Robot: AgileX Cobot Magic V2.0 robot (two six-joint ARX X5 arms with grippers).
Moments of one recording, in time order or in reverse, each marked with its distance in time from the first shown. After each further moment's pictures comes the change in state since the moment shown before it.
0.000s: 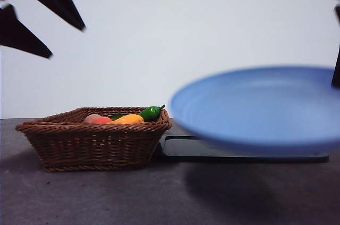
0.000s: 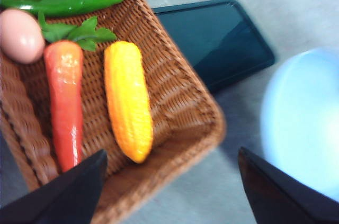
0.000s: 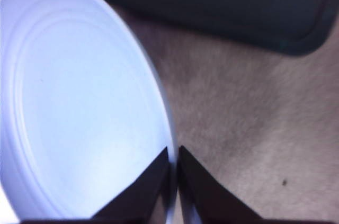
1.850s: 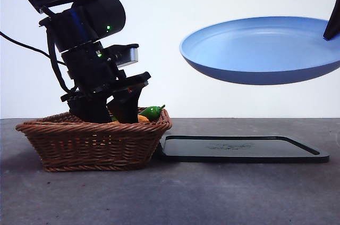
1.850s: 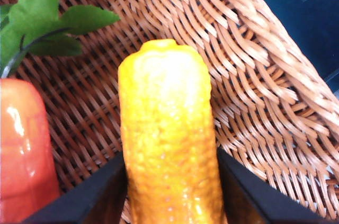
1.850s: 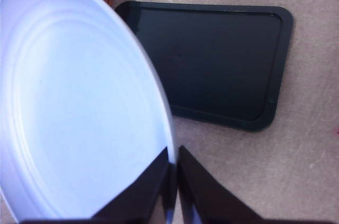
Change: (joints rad) left arm -0.137 0.727 0.337 0.055 -0.205 0.136; right arm -0.079 -0.042 0.078 0.109 0.000 0.076
